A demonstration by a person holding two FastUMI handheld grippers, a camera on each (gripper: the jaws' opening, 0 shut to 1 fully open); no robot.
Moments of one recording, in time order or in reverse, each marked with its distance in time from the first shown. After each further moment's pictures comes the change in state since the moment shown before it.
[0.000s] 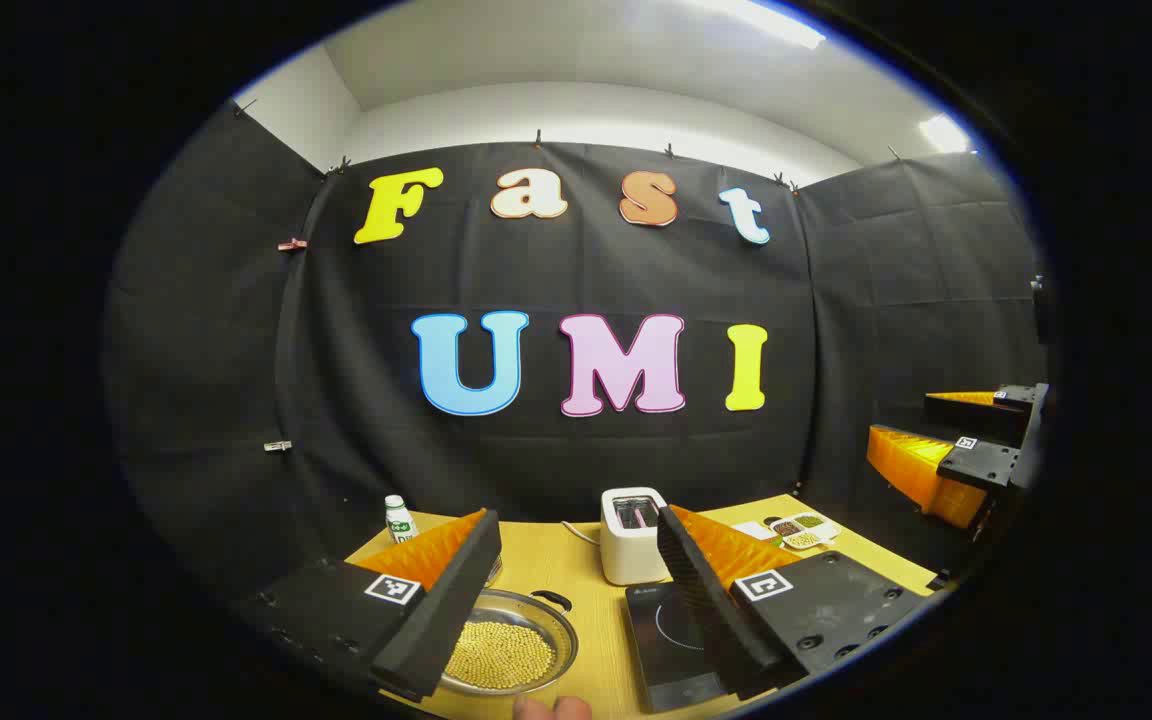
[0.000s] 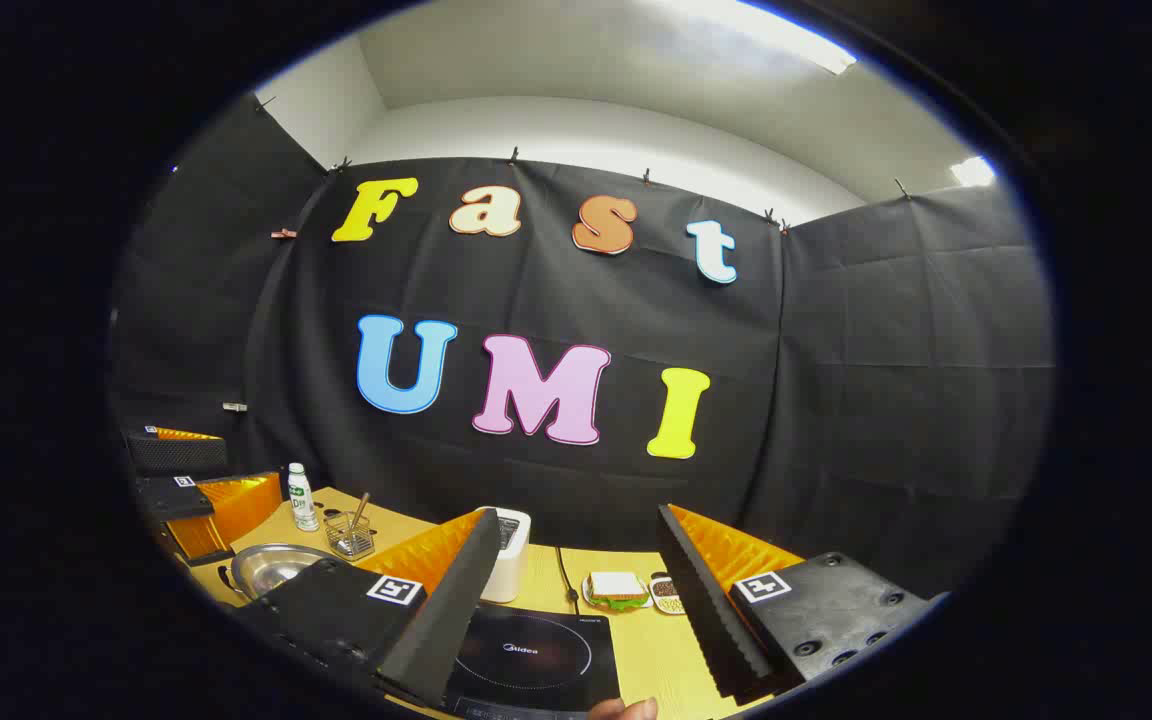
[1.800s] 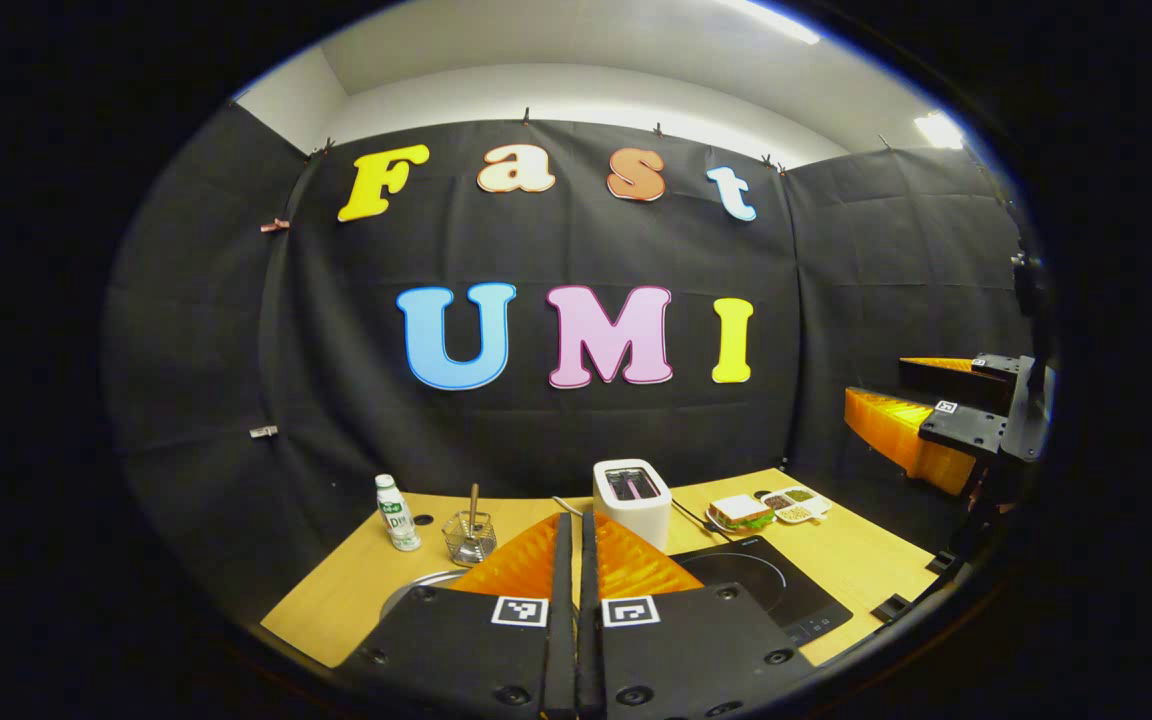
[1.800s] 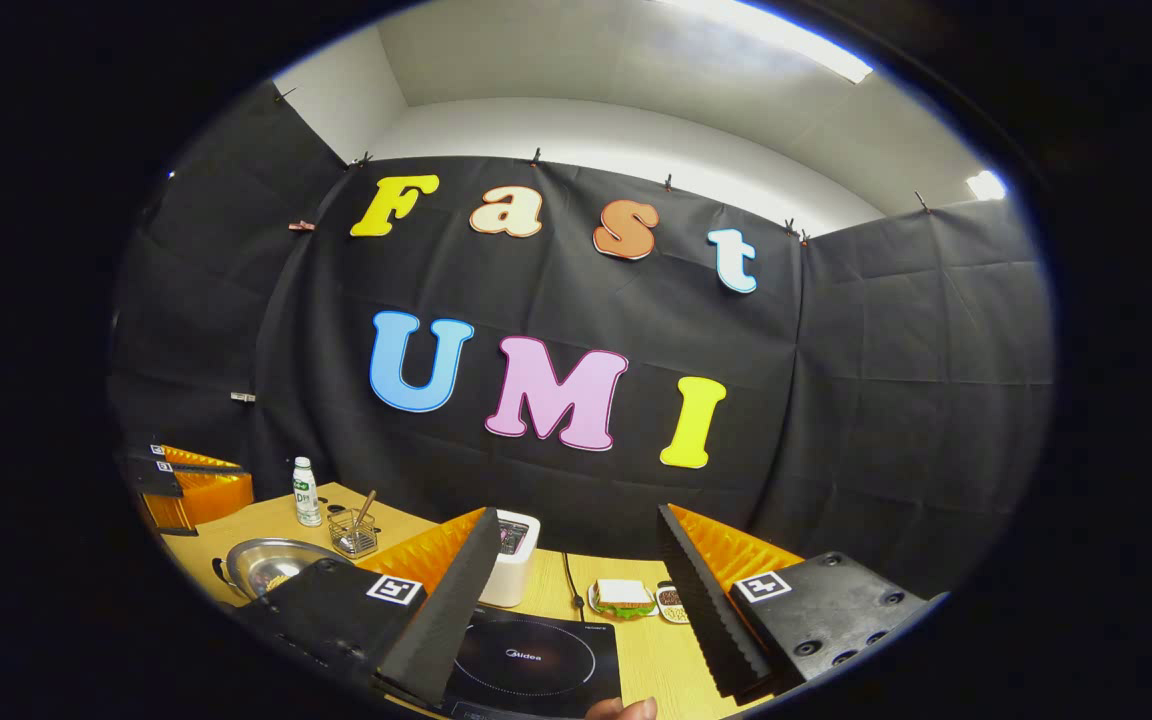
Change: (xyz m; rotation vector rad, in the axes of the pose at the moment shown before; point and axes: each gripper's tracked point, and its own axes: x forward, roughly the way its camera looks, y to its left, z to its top) left arm -0.004 0.008 -0.038 -0.009 0.108 -0.082; right arm 0.011 0.022 0.000 -0.043 -0.014 0.042
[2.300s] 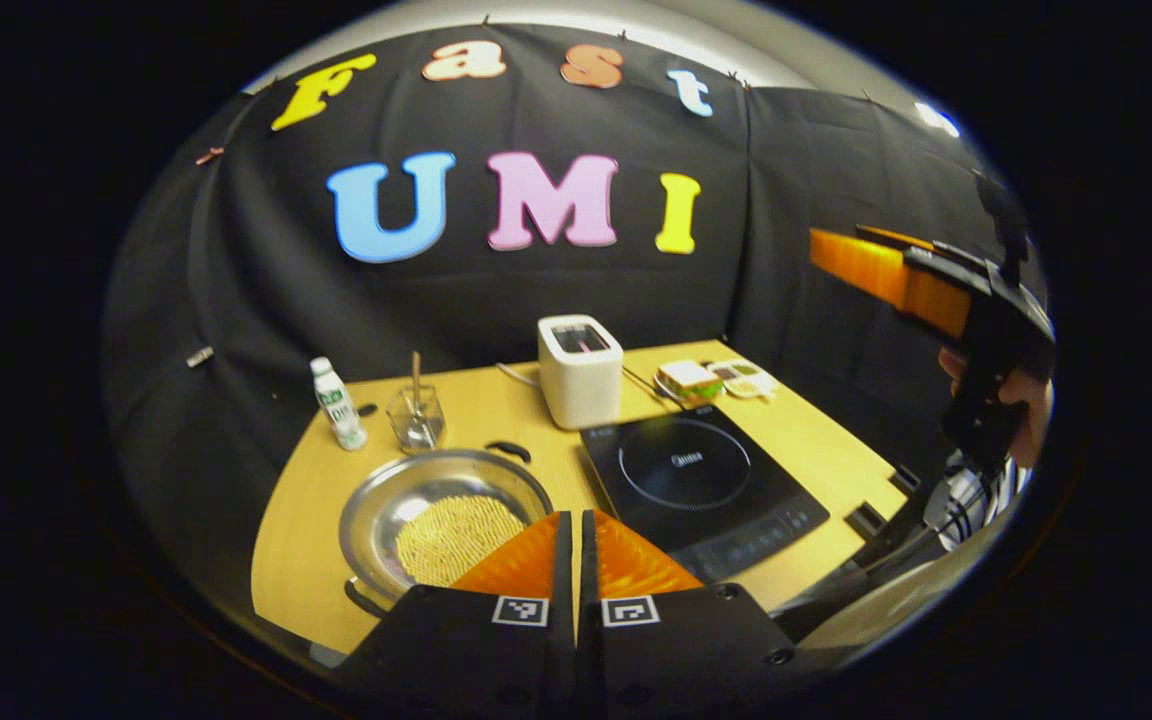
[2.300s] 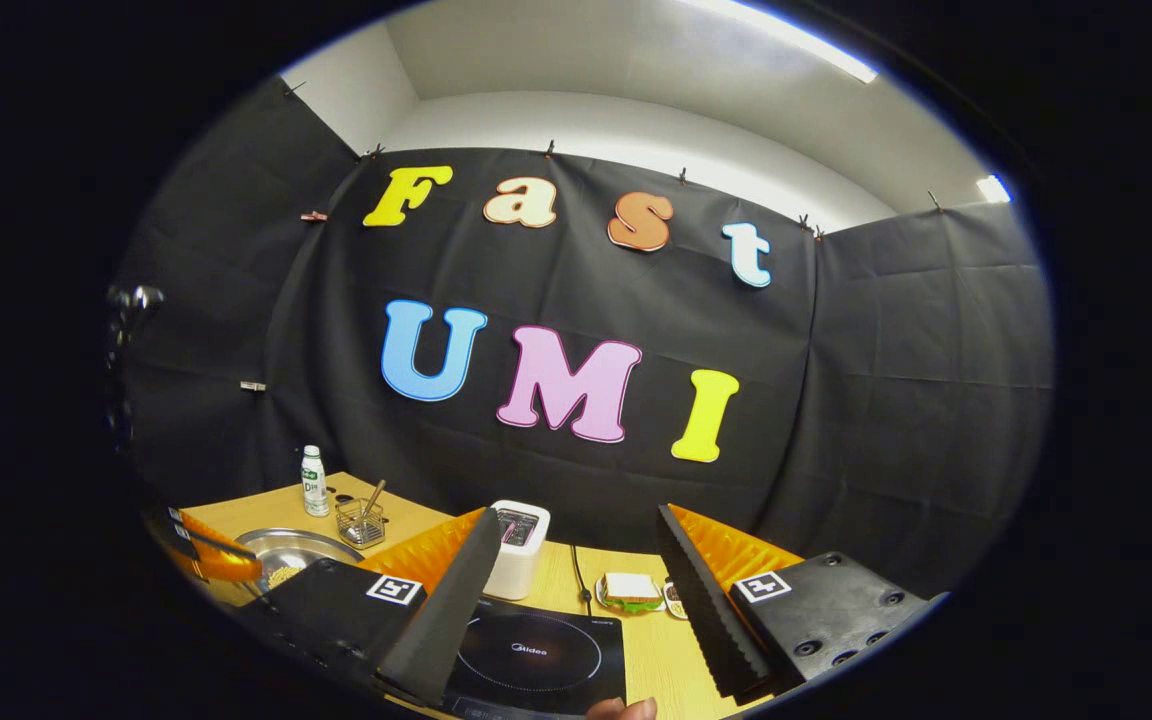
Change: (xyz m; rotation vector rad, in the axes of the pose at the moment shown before) left arm -0.032 -0.008 -0.132 0.024 0.456 -0.241; right arm 0.001 0.012 -0.015 -0.012 0.036 0.035
